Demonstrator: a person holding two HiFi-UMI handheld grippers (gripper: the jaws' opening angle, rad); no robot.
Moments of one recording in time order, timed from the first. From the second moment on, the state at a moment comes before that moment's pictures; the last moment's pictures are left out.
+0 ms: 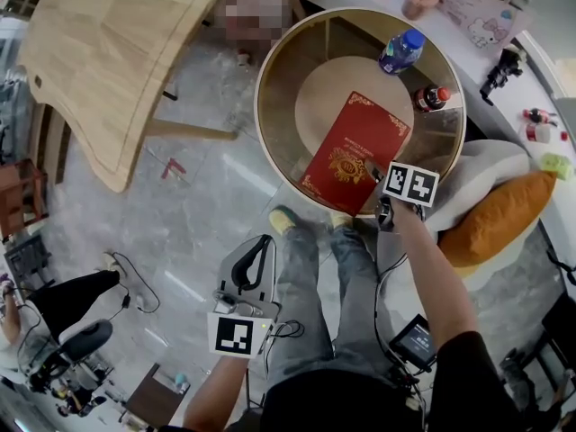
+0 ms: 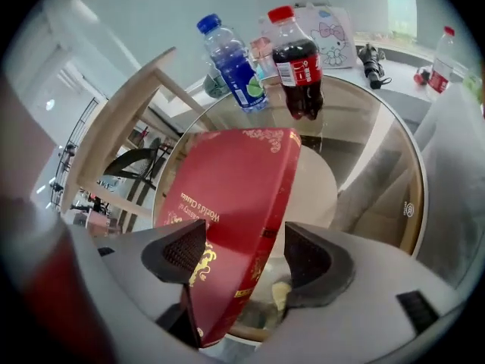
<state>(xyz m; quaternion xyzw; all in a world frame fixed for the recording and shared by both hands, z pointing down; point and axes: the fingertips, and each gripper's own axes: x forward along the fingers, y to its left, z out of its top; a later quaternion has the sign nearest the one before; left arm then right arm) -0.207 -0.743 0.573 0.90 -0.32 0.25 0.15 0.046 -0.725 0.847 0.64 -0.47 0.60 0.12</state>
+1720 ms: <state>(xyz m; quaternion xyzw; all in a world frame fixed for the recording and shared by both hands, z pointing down) -0.160 -0.733 0.291 0.95 -0.29 0.06 -0.01 0.045 -0.708 0.290 0.65 -0.73 0.20 0.03</state>
